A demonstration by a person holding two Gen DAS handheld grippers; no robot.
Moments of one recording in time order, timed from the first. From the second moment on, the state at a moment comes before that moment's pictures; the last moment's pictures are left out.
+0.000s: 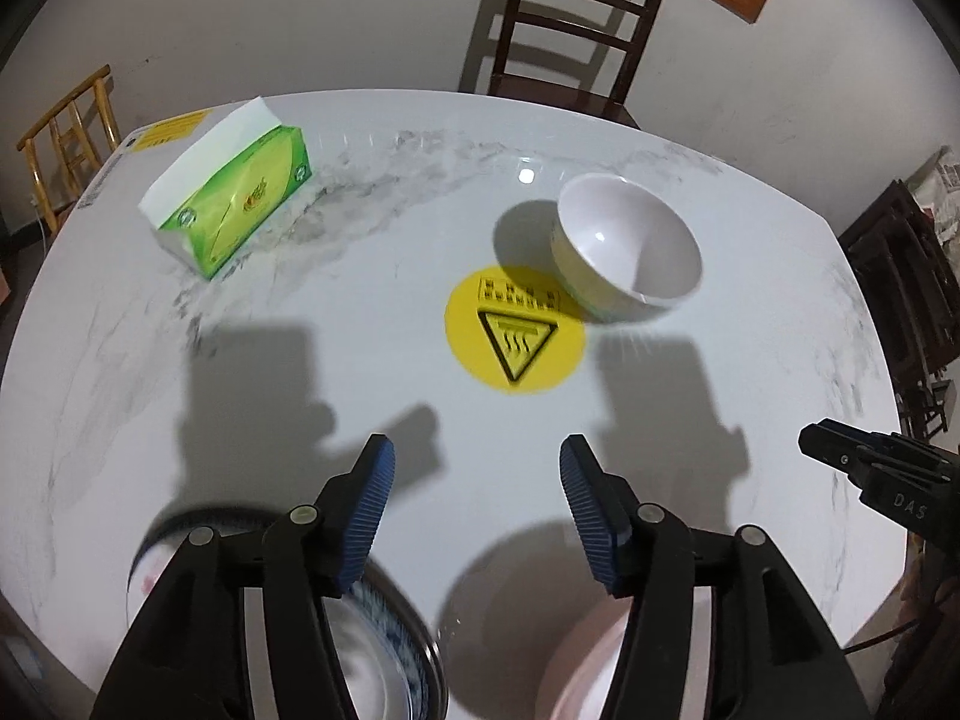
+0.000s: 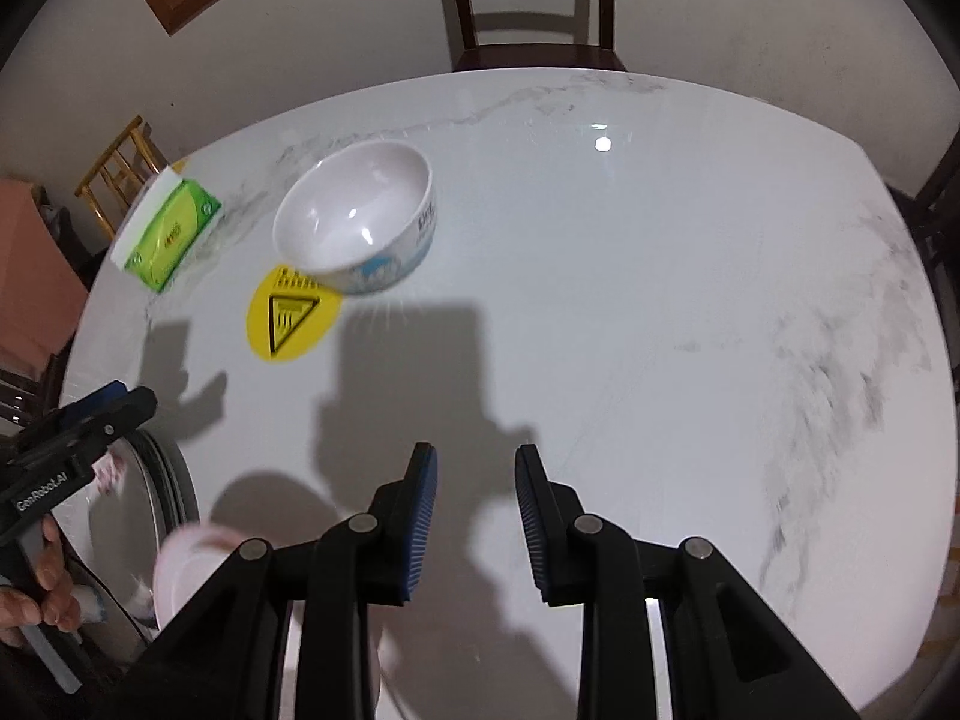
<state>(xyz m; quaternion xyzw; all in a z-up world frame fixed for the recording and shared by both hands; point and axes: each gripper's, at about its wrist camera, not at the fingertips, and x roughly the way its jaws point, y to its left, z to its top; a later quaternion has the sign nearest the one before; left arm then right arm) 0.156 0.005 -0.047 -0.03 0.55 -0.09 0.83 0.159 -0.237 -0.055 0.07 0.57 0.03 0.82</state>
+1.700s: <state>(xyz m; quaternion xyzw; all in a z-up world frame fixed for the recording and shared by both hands) 0.267 -0.067 -0.085 -0.07 0.60 -0.14 0.79 0.262 -0.210 -0.079 0.08 0.58 0.08 0.80</state>
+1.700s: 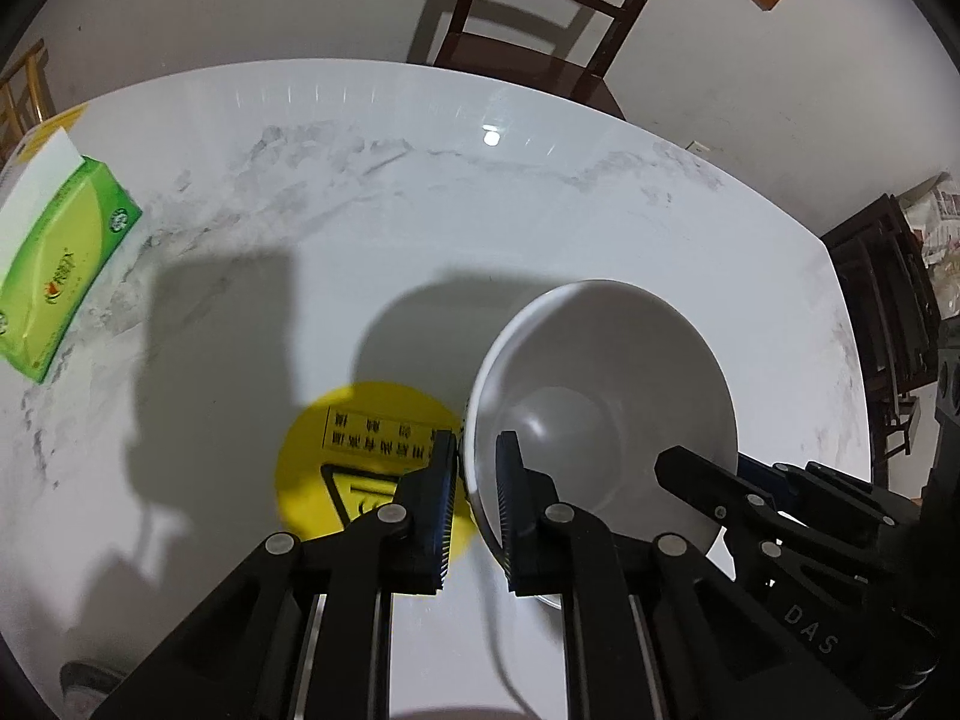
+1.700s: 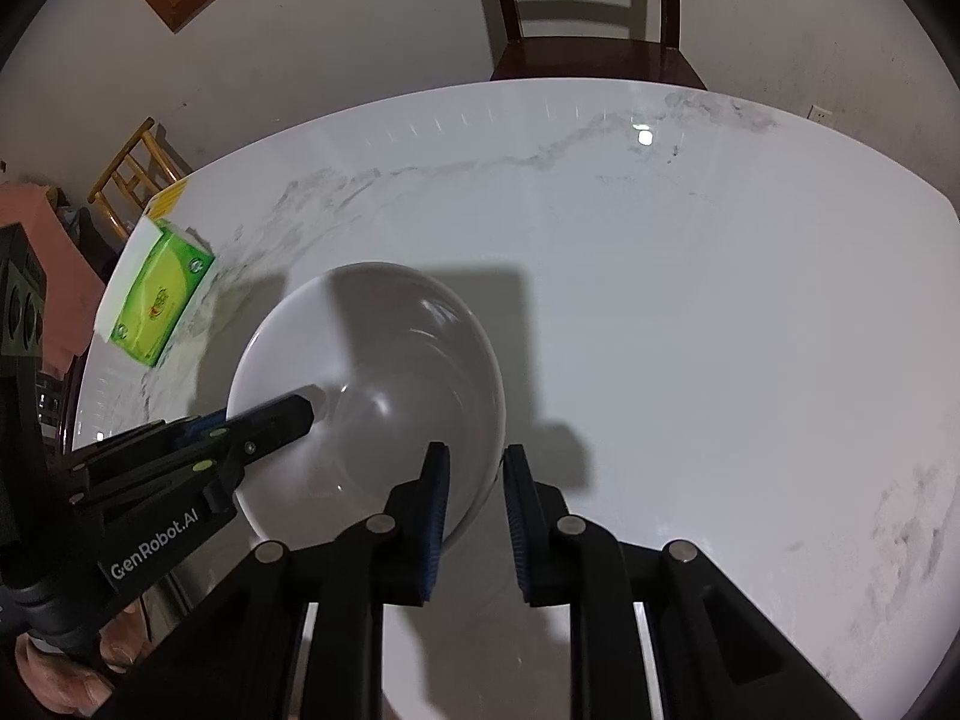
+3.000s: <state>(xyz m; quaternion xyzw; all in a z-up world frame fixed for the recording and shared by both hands) 0.131 -0.041 -0.008 -0.04 0.57 -0.14 0.81 0.109 -0.180 0.001 0.04 0.55 0.10 0.83</state>
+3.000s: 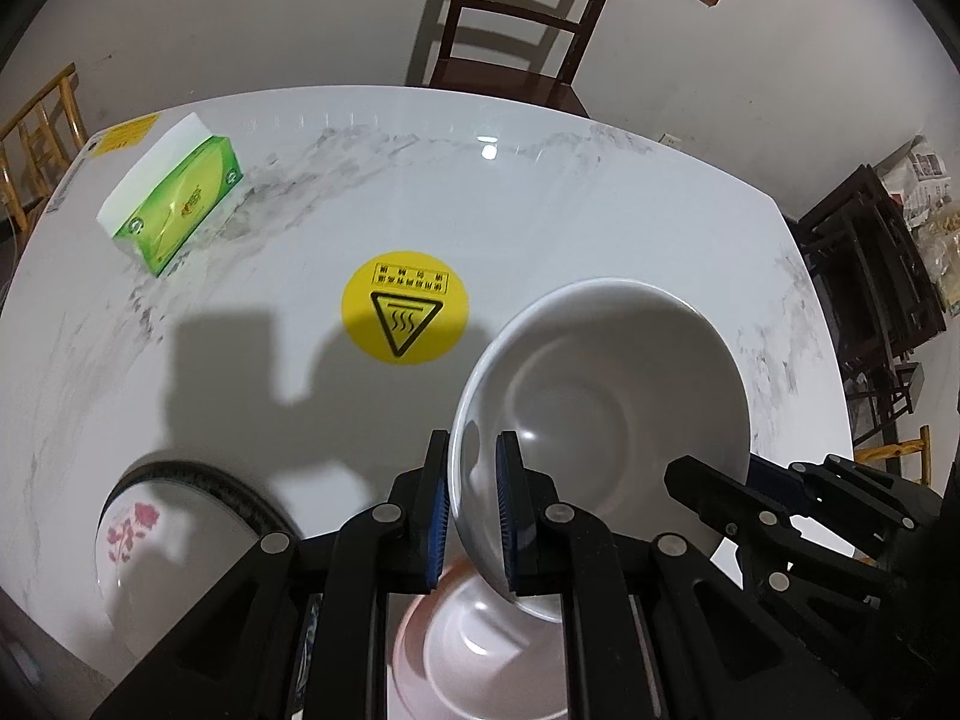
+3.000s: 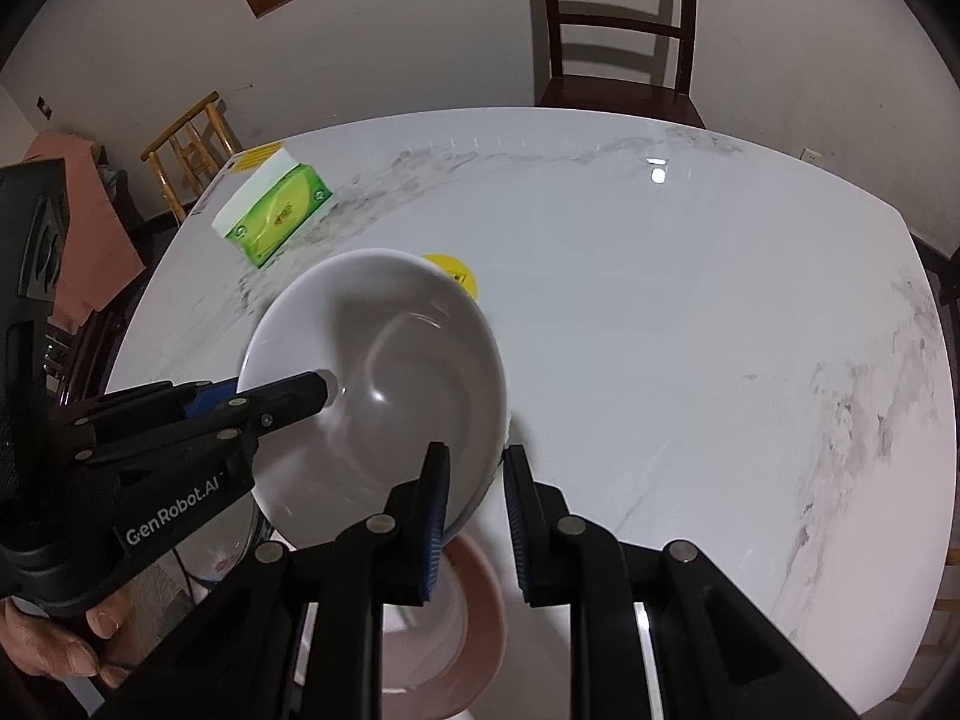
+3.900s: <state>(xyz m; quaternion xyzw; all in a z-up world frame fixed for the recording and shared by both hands) 0.050 -0.024 -0.026 -0.01 0.61 -0.13 0.78 0.030 -0.160 -0.028 0.04 0.59 0.13 0.80</state>
